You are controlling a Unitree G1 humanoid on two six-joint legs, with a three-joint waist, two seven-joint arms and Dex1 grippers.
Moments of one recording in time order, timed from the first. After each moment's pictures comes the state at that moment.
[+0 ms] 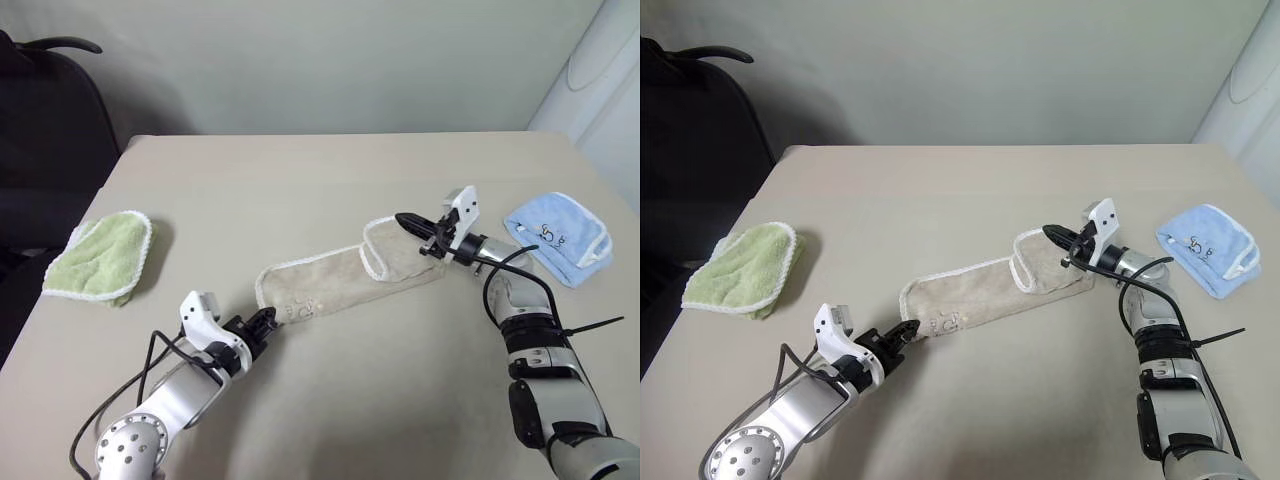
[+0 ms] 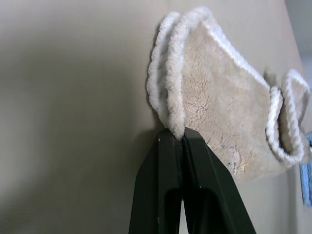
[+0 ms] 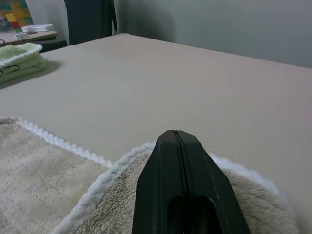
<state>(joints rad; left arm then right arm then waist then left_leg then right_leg) 0.15 0.42 0.18 -0.52 -1.60 0.63 0.54 -0.69 -0.38 -0.08 0.51 0.28 0.09 0.91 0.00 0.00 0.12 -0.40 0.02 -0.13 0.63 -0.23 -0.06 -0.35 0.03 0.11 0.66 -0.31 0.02</state>
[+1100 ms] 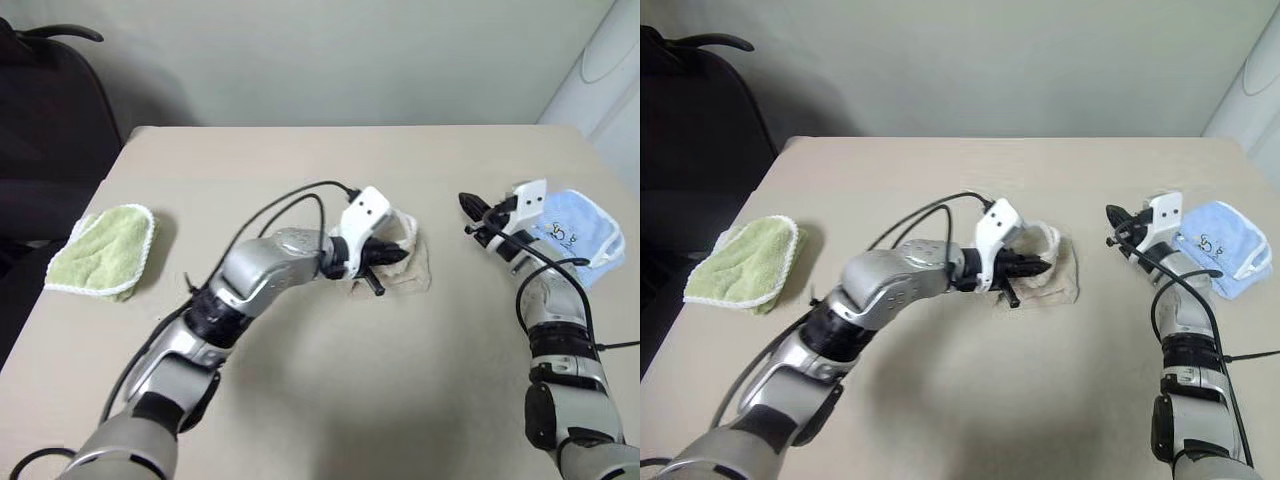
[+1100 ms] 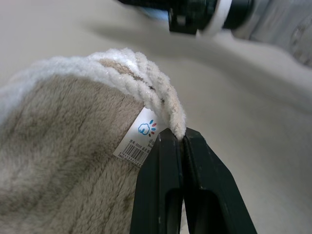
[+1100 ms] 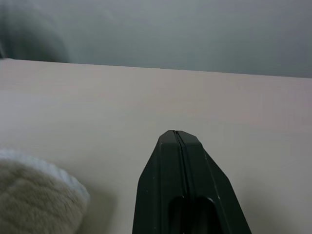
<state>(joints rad) -0.89 0.35 -0.52 0.05 -0.62 0.81 -0.52 -0.59 -0.44 -0.27 0.46 0.31 0.06 0.64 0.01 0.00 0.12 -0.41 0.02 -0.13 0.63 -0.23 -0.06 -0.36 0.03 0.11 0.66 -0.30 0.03</state>
